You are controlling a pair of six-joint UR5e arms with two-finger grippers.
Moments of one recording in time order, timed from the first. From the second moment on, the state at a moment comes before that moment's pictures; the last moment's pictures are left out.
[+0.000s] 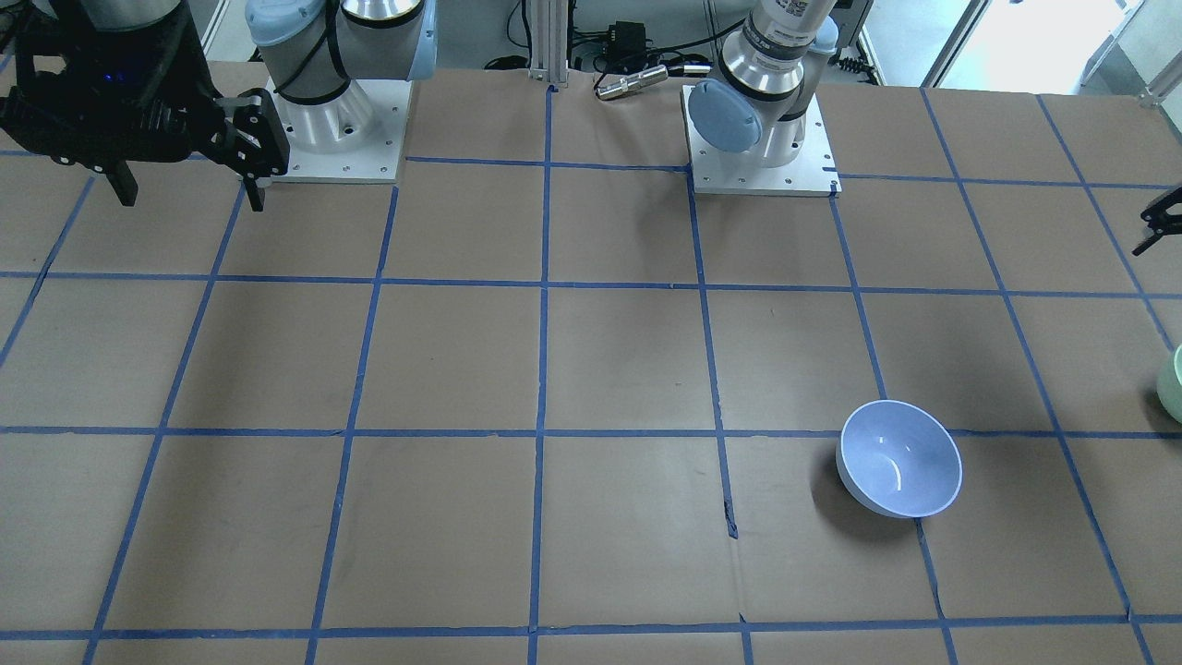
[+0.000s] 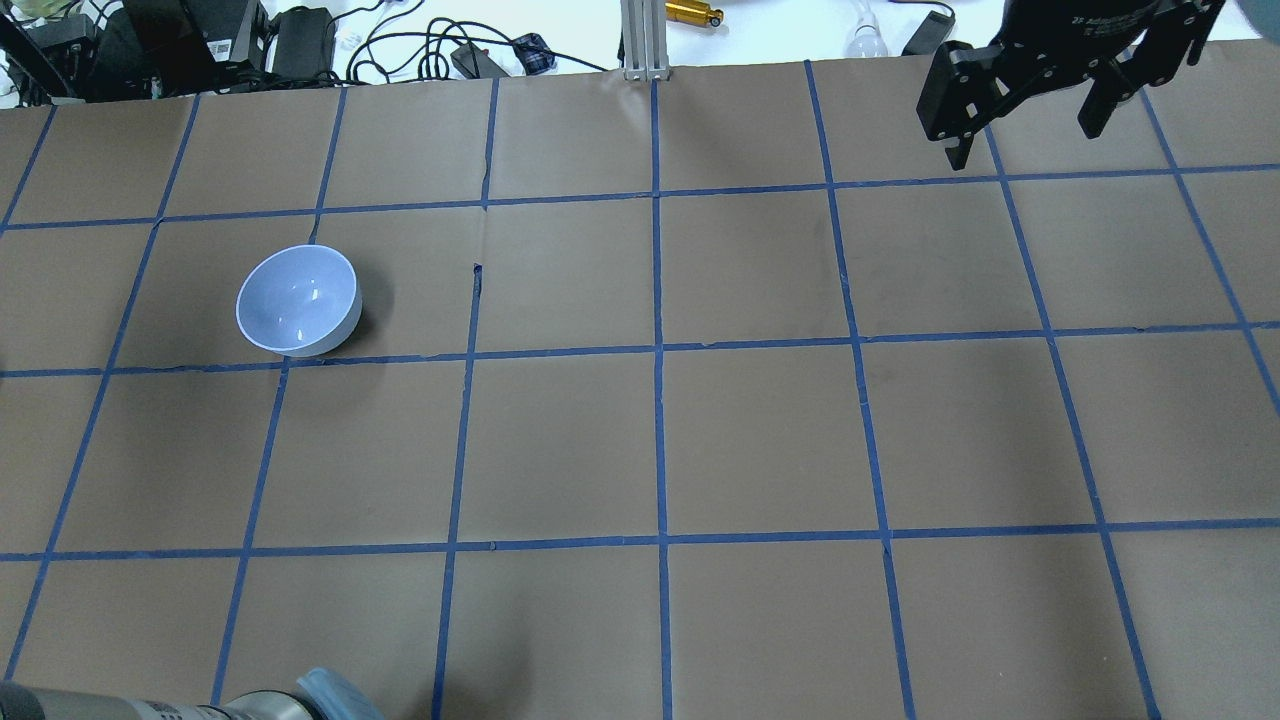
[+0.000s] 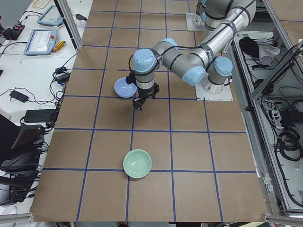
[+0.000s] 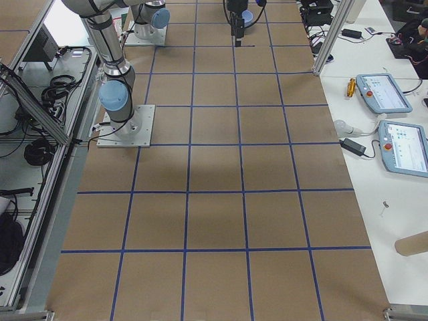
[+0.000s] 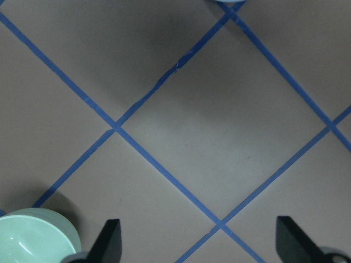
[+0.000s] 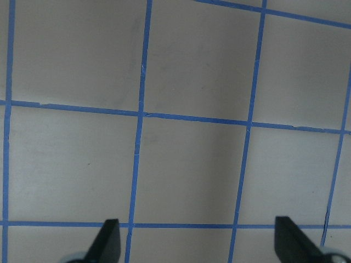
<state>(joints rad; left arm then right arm) -0.68 -1.75 -1.60 -1.32 1.61 1.77 1.60 -1.53 1.37 -1.45 -1.74 -0.09</state>
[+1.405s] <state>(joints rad) -0.50 -2.03 -1.58 -1.00 1.56 2.31 1.60 -1.53 1.37 -1.45 -1.74 -0.09</state>
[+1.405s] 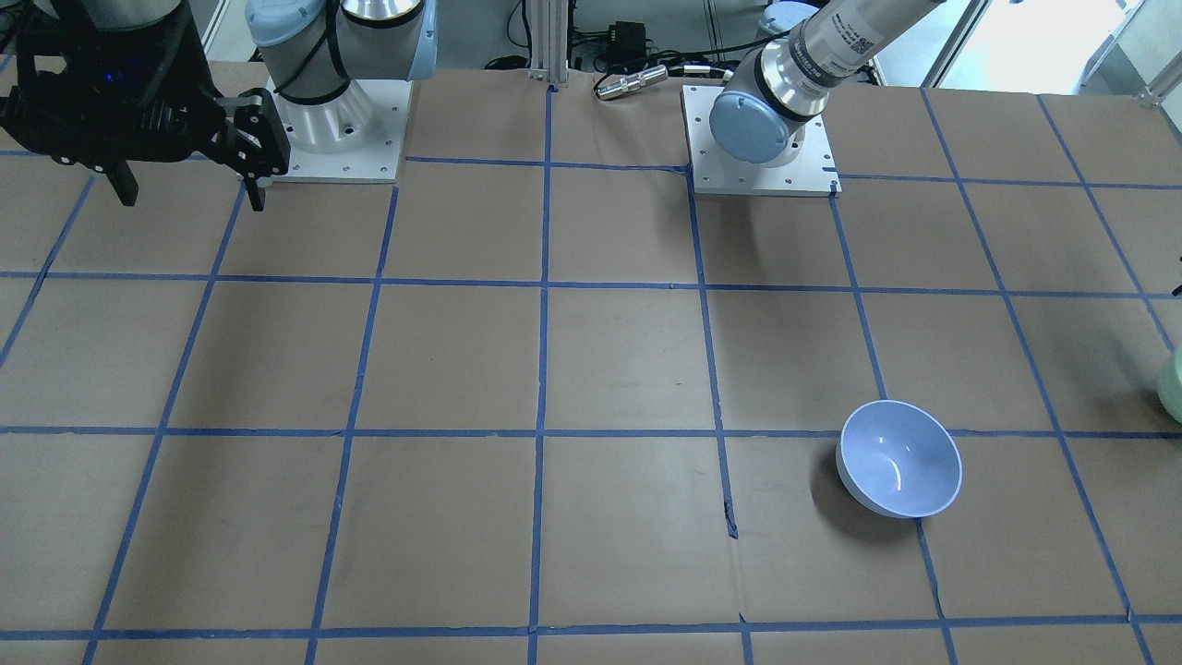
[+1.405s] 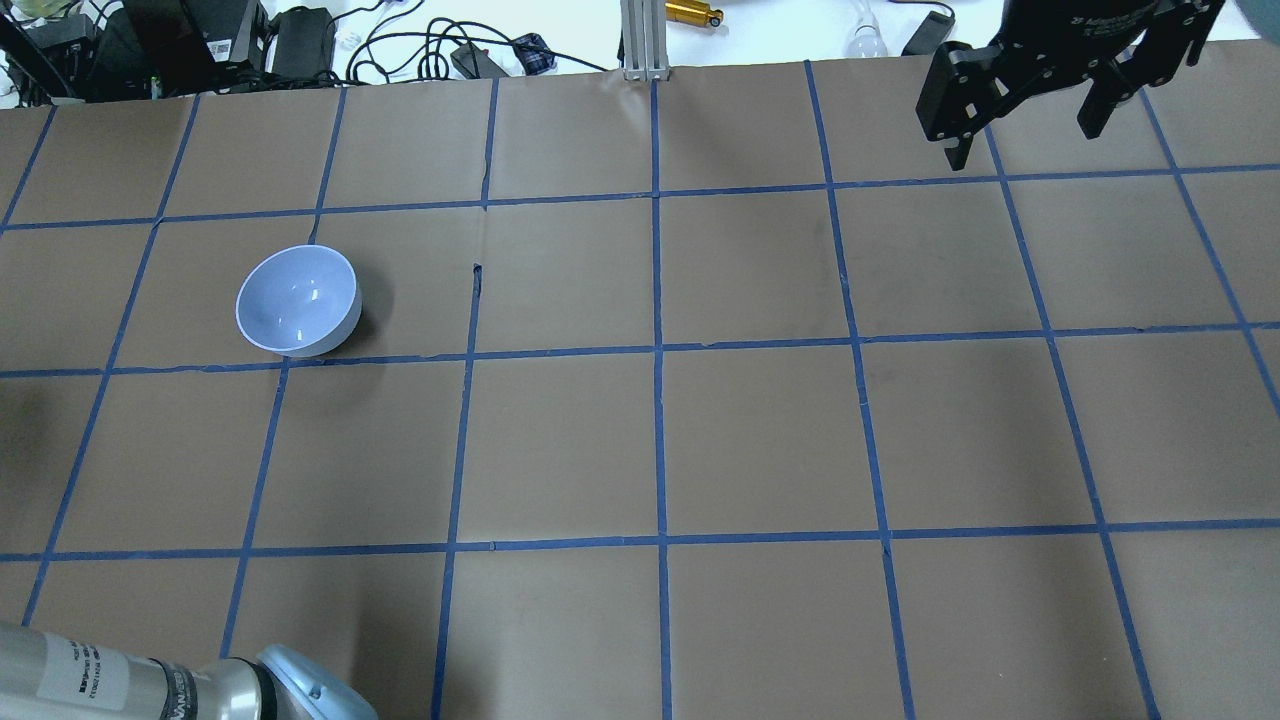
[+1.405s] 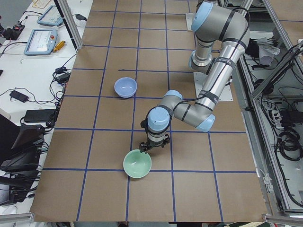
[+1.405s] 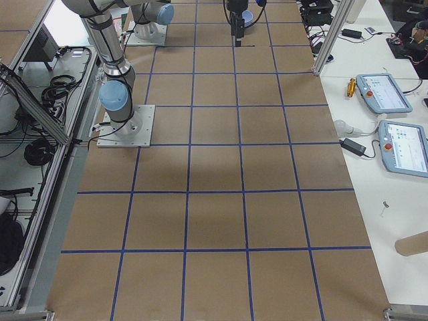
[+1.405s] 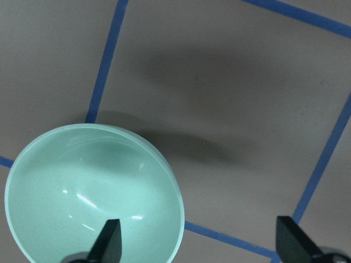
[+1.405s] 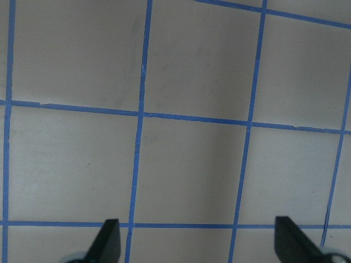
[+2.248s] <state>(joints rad) -0.48 -2.16 -1.51 -0.96 1.55 2.35 1.60 -1.53 1.37 -1.45 -1.74 -0.09</state>
